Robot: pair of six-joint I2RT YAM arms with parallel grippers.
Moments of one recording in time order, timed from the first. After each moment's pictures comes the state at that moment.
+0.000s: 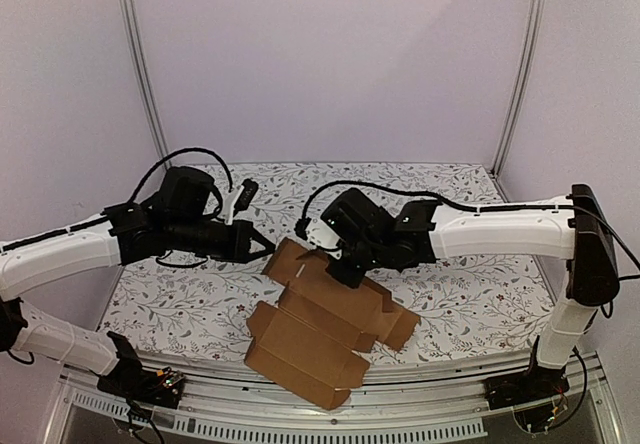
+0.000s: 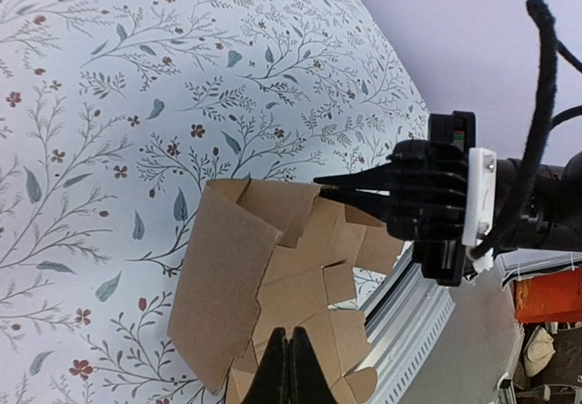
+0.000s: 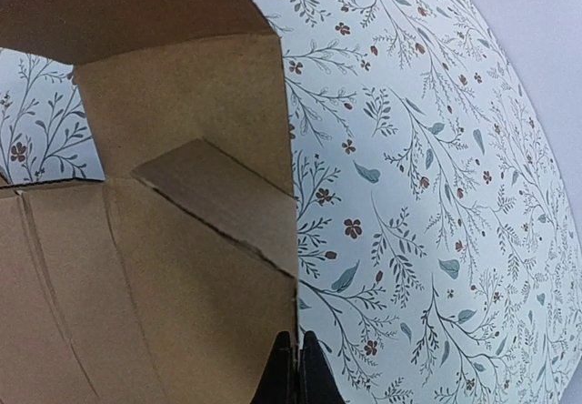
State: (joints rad) left arm -0.77 1.20 0.88 -0.32 0.30 -0.56; right arm 1.11 1.80 1.39 -0.49 0.29 -0.13
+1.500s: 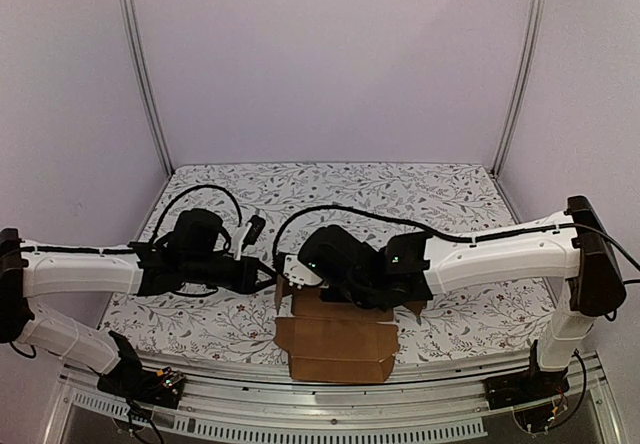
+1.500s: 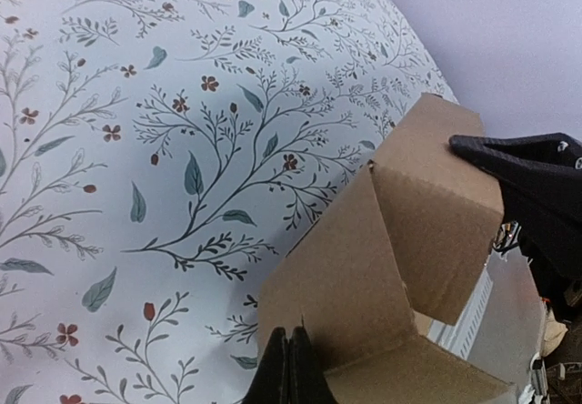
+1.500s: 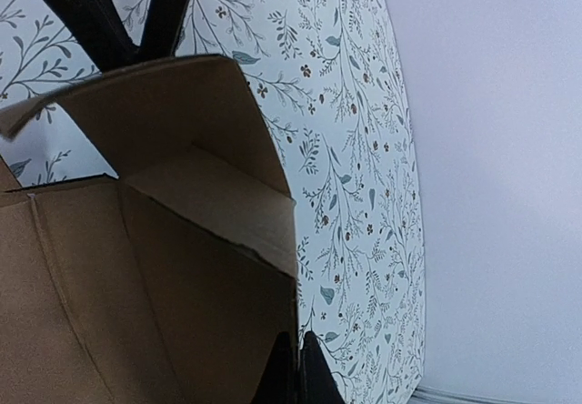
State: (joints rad) left arm -0.76 1.26 0.58 0.04 0.33 -0.51; right arm 1.29 1.80 1.35 -0.38 0.68 -0.52
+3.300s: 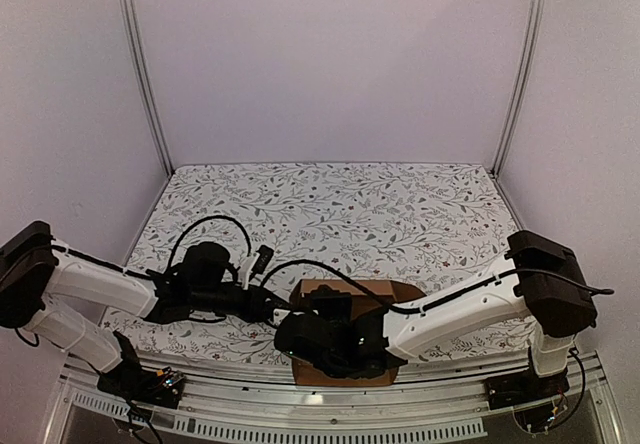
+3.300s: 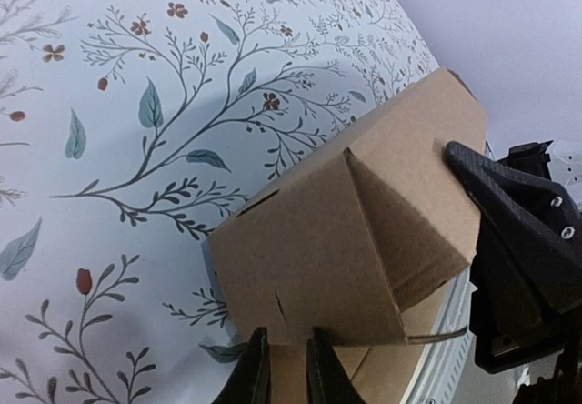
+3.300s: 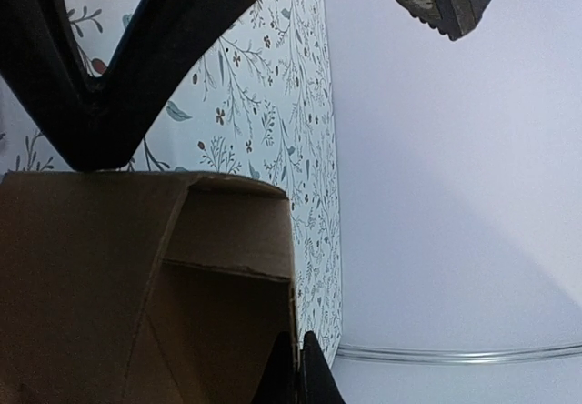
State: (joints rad) left arm -0.86 1.37 0.39 0.40 0.35 -0.60; right arm 1.48 2.00 1.24 -0.10 1.17 -0.57
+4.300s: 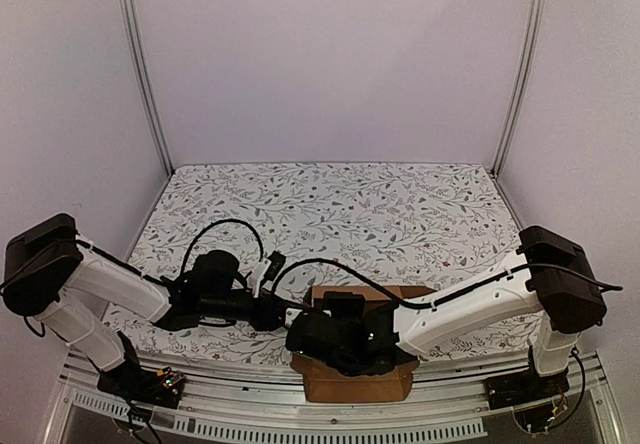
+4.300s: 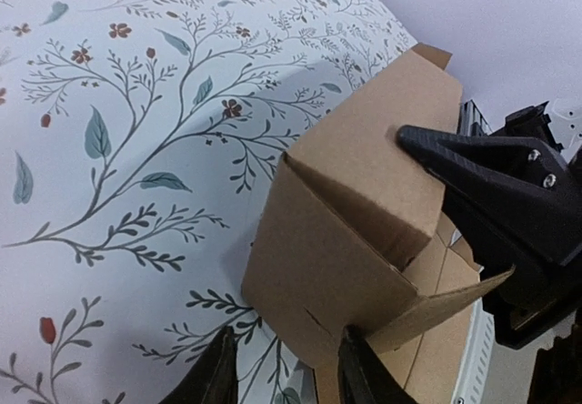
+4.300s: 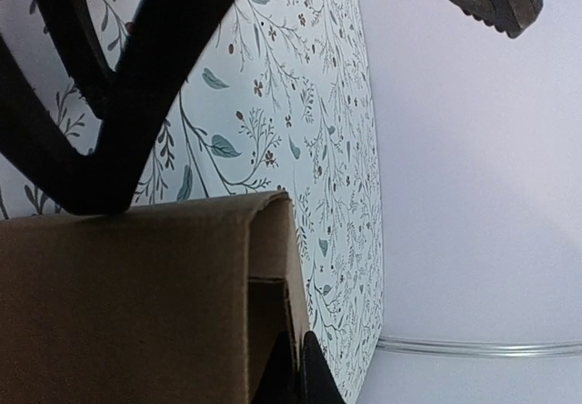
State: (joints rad) left arm -0.91 1.51 0.38 0.59 0.32 -0.50; right arm 1.47 1.95 1.19 -0.23 1.07 -0.39
